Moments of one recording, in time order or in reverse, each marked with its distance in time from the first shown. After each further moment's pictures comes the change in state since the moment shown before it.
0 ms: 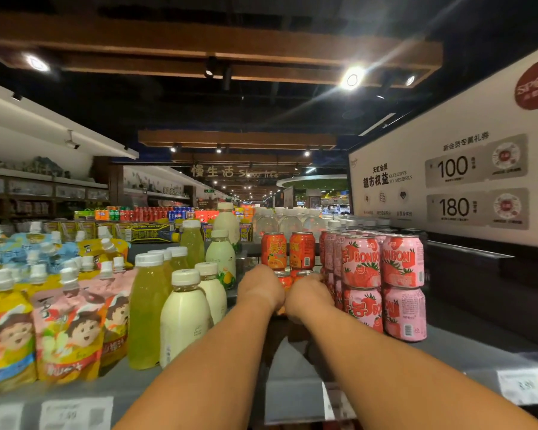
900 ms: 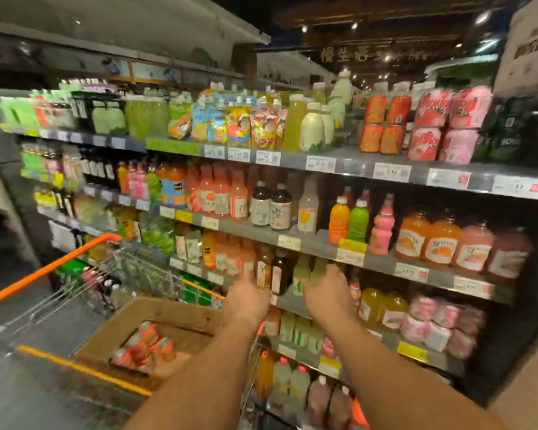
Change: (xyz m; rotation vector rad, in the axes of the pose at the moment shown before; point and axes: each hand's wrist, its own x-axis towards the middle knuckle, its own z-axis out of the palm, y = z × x) left_hand -0.543 -0.186 0.015 -0.064 0.145 -0.622; right_hand -0.416 0.261 0.038 0.143 -0.345 -0.381
